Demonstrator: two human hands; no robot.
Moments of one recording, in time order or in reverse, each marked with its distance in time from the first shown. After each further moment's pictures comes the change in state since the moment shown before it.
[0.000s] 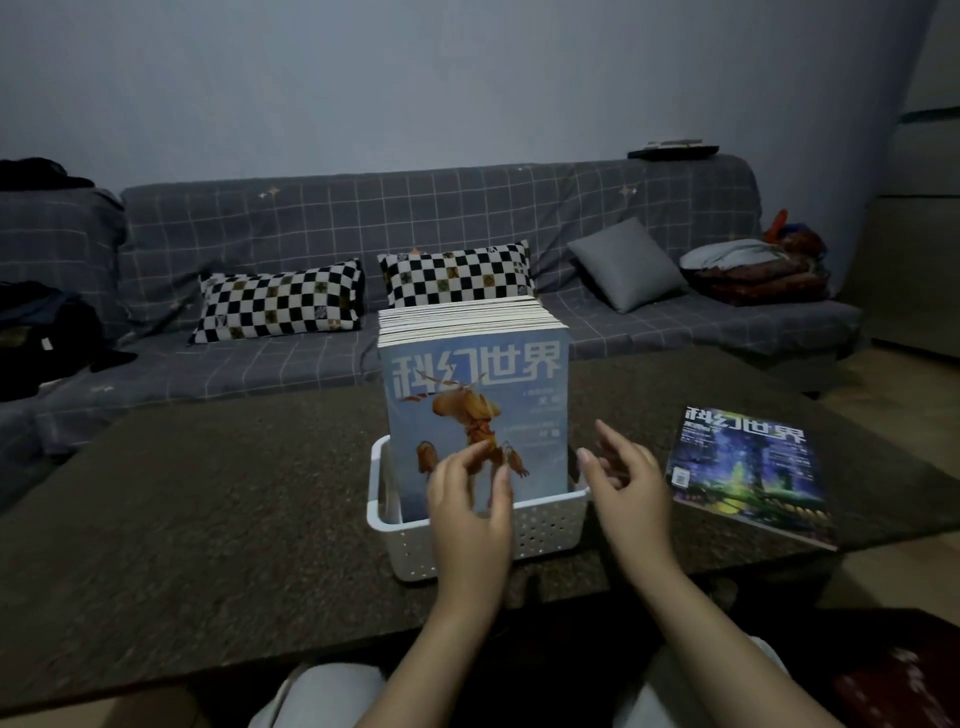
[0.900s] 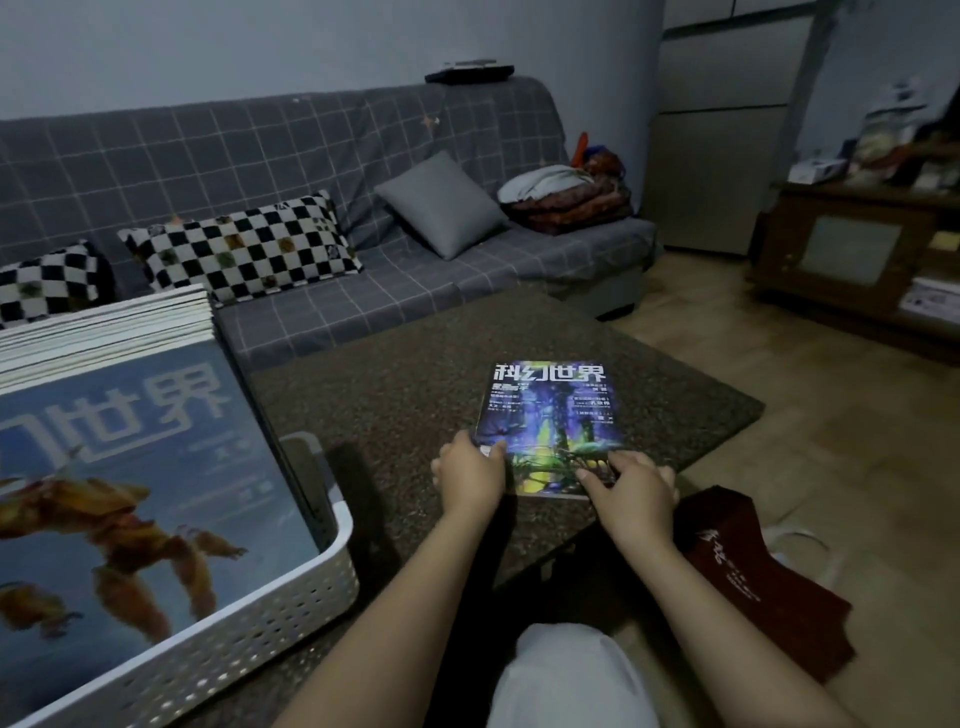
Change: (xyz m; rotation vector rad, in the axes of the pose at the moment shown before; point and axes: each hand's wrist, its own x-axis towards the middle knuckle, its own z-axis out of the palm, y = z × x) left_hand 0.007 -0.023 0.284 0.412 -0.623 -0.395; right_hand 0.073 0.157 -0.173 -0.844 0.157 0.467
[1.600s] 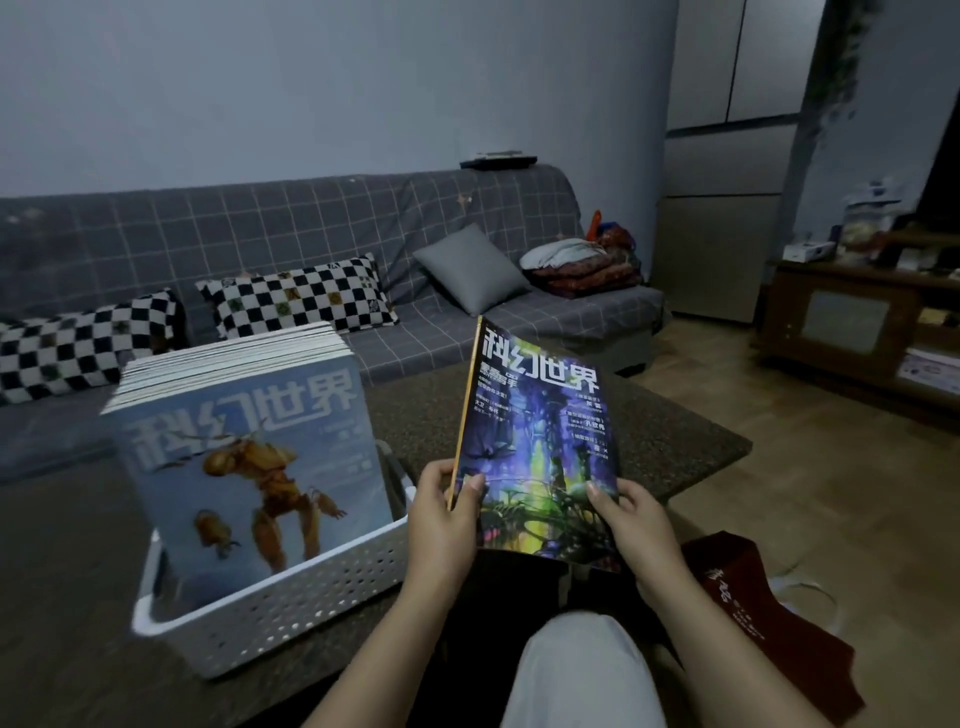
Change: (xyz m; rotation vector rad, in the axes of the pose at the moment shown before) left_hand -0.114 -0.035 -0.106 -0.609 0.087 0.319; right_hand -0.085 -0.027 -0.059 0.950 -0.272 0.090
